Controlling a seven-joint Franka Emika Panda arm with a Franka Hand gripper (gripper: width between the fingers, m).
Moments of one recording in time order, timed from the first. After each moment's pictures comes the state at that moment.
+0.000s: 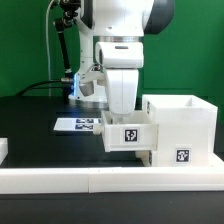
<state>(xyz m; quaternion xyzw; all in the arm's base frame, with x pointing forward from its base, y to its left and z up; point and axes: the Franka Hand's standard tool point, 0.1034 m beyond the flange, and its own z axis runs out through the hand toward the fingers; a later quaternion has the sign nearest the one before) 0.523 0.001 0.054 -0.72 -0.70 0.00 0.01</state>
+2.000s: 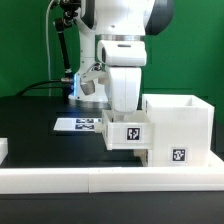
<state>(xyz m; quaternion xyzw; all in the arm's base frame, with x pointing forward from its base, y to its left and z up) 0.521 0.003 0.055 -0.71 -0.71 0.00 0.00</state>
